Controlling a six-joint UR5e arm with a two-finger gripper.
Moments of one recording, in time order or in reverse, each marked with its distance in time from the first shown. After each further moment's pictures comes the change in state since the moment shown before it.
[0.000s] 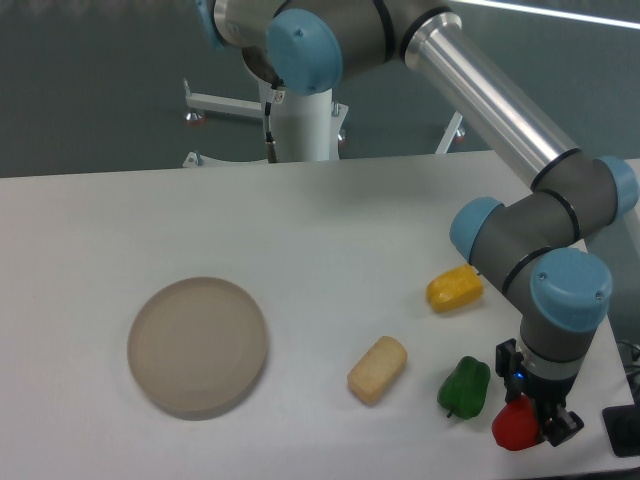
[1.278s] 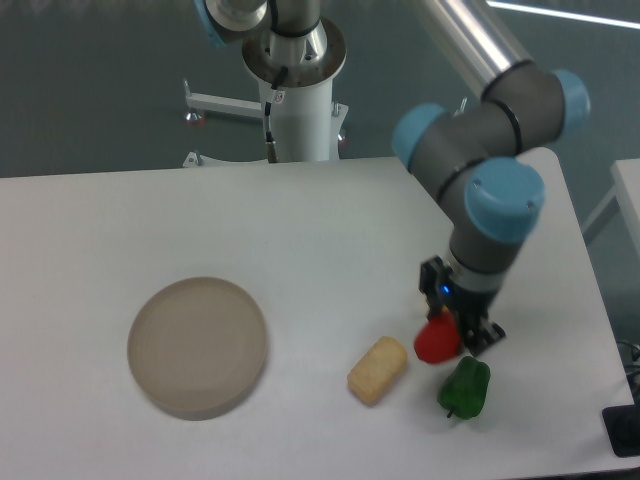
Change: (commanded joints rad) arm -0.034 0.543 -0.753 -0.011 -0.057 -0.129
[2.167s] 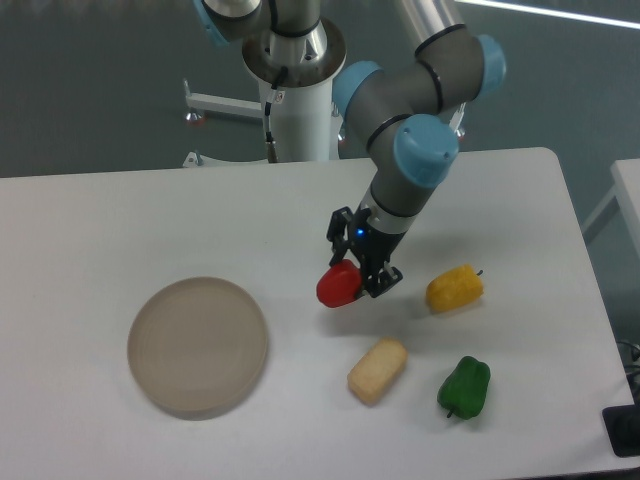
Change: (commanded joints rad) arm -0.029 0.103 -0.393 0.259 -0.233 -0.109
